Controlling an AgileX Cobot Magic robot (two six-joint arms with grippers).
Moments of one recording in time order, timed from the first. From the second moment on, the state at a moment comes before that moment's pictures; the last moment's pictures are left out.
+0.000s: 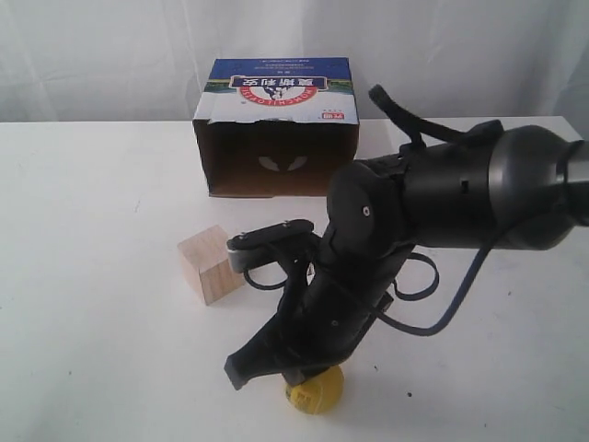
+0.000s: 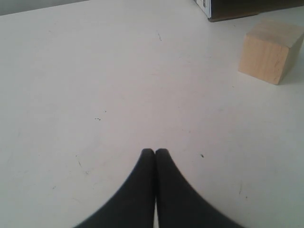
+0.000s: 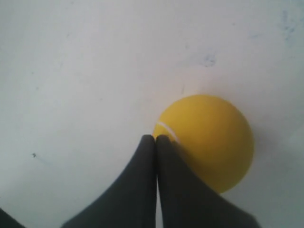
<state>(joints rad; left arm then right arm) 0.00 0.00 0.02 -0.08 0.42 0.15 0.78 1.74 -1.04 0.25 0.75 -0.02</state>
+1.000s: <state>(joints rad) 0.00 0.00 0.02 -0.08 0.42 0.15 0.78 1.72 -1.16 -0.14 0.70 0.17</state>
